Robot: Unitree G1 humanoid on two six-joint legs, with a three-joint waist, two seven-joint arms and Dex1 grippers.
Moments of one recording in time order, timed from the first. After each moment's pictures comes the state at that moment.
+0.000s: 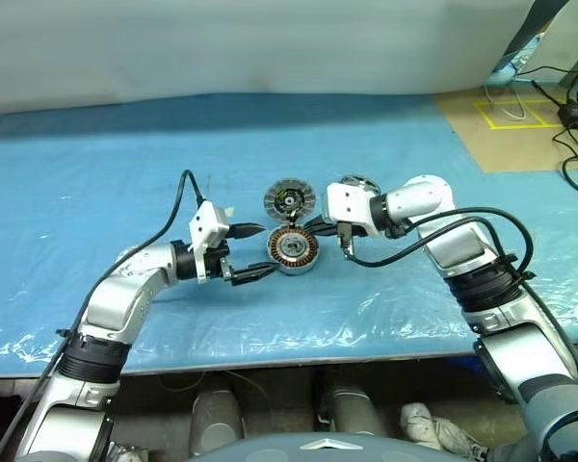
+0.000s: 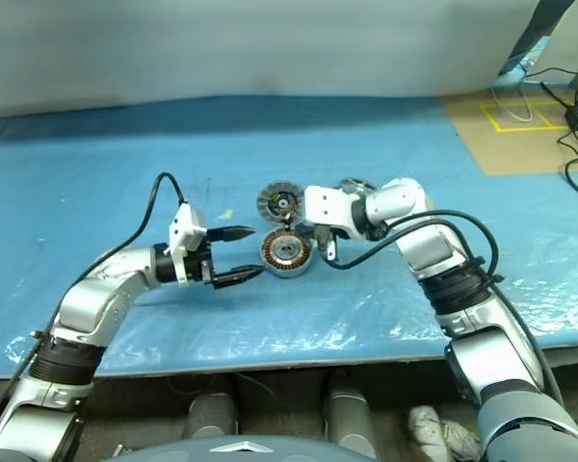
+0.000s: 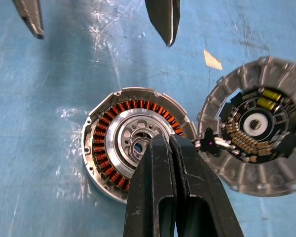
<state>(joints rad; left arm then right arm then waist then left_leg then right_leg) -0.33 0.50 -0.09 -0.09 -0.43 0.36 -1.04 -0.70 -0.53 0.34 0.07 -0.08 0.29 1.21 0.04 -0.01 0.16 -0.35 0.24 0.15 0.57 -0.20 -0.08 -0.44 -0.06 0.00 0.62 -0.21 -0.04</state>
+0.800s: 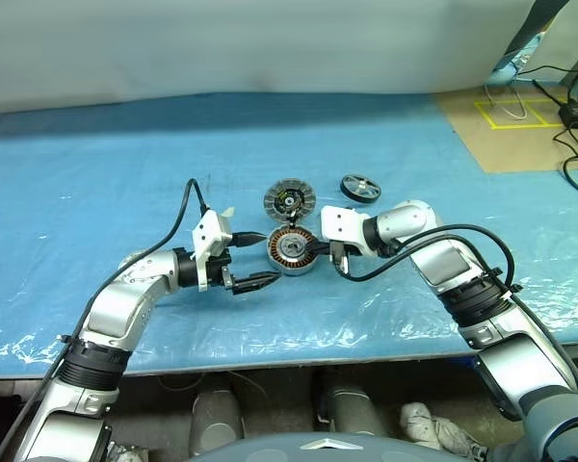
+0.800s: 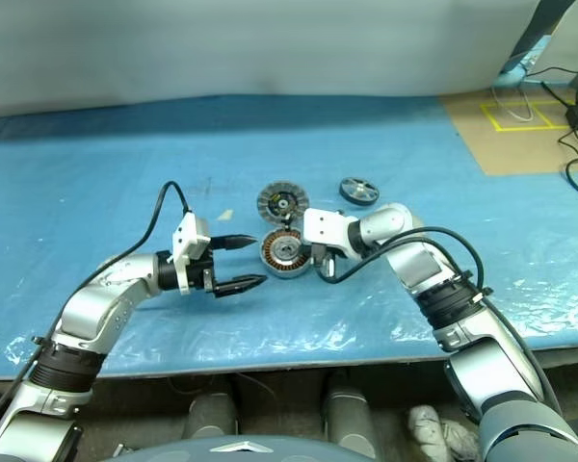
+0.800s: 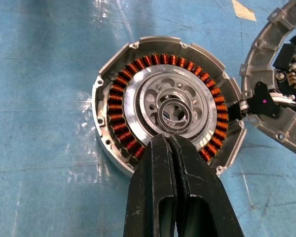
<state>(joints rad) -0.28 0.50 -0.11 -0.12 -0.42 0.35 -1.04 -0.66 -0.54 0.41 0.14 -0.12 0.25 1.15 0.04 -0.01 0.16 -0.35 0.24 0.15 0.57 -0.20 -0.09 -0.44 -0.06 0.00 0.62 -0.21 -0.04</state>
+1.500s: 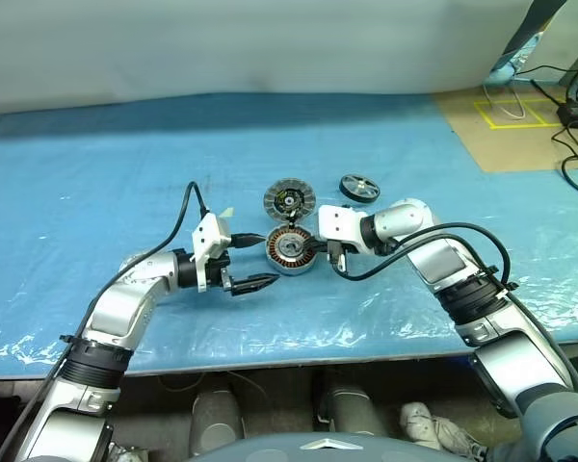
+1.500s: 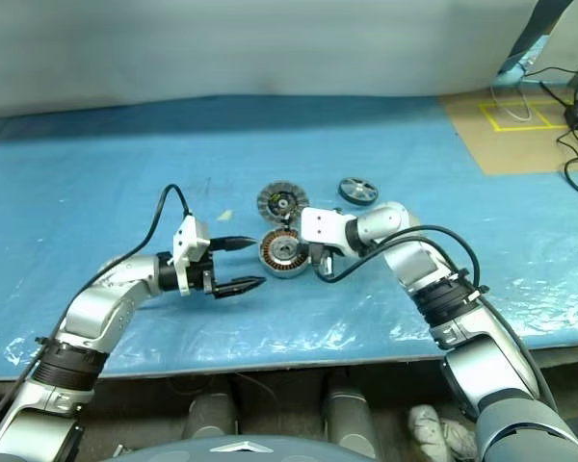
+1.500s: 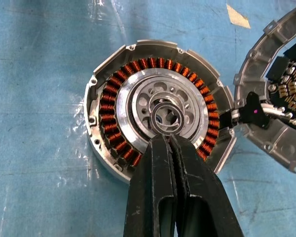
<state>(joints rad) -0.29 0.49 -0.12 -0.04 -0.40 0.28 -1.07 -0.69 -0.52 0.41 0.15 -0.14 0.22 1.16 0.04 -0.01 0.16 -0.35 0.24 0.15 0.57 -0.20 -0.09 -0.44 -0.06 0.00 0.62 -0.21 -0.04</state>
